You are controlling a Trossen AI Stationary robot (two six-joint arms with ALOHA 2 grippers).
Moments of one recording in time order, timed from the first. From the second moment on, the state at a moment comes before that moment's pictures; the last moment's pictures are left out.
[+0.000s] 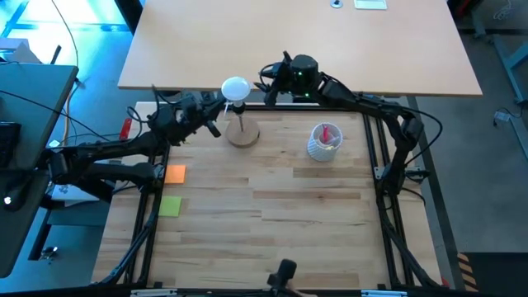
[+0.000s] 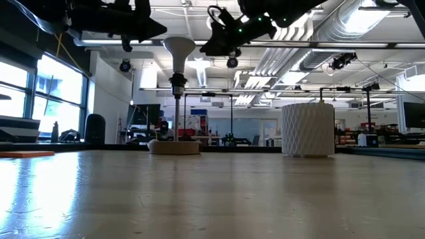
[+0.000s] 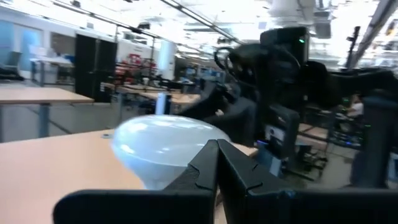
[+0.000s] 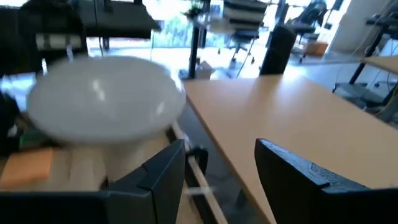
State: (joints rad) left arm 0.46 0.99 0.53 0.68 -0.16 -0.12; right arm -0.54 1.82 1.59 0.01 -0.11 -0.17
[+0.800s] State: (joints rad) left arm 0.51 1.02 0.53 0.65 -0.26 -0.10; right arm -0.51 1.92 1.59 -0.06 -0.19 -0.23
